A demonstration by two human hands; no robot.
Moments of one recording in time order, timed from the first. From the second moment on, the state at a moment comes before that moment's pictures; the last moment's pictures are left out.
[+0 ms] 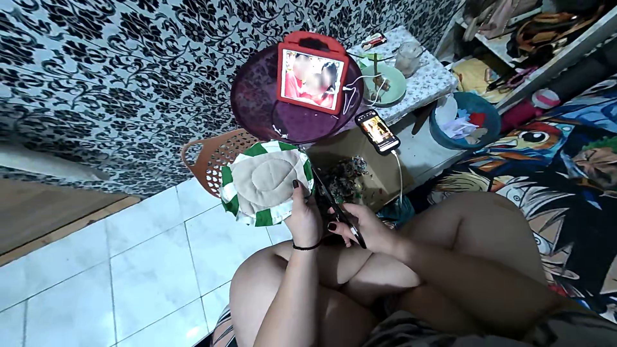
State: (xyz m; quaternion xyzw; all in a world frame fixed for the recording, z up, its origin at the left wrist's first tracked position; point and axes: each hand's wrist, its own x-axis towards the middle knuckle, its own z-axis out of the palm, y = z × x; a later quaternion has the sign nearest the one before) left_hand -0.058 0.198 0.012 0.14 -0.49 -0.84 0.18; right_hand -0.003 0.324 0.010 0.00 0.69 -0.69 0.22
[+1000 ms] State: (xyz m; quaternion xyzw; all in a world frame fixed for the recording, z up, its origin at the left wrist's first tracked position) left_hand -0.054 0.206 0.010 0.16 -0.47 -0.85 0.18; right_hand 0.008 0.315 0.011 0.04 0.66 -0.72 0.20
